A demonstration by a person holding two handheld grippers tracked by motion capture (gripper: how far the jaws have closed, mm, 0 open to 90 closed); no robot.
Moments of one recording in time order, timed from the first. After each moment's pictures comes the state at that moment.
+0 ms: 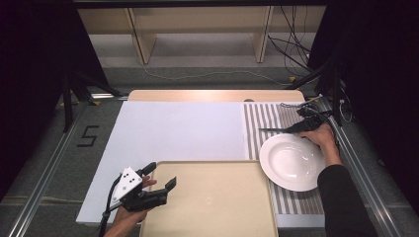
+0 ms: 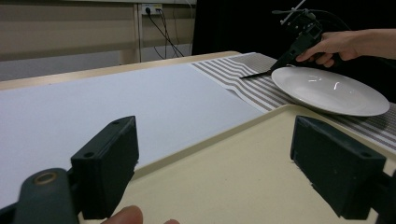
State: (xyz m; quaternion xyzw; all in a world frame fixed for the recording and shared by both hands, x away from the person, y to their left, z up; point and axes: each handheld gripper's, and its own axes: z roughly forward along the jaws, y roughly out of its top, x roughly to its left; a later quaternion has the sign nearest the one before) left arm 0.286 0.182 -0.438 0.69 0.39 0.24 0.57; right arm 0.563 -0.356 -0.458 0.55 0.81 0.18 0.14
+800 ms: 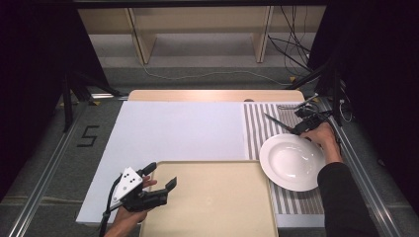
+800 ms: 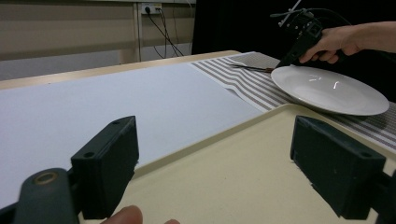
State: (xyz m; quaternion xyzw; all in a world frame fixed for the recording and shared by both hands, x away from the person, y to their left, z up) left arm 0.286 0.181 -0.438 0.69 0.39 0.24 0.57; right arm 0.563 -0.350 -0.454 0.52 0.83 0.14 0.11
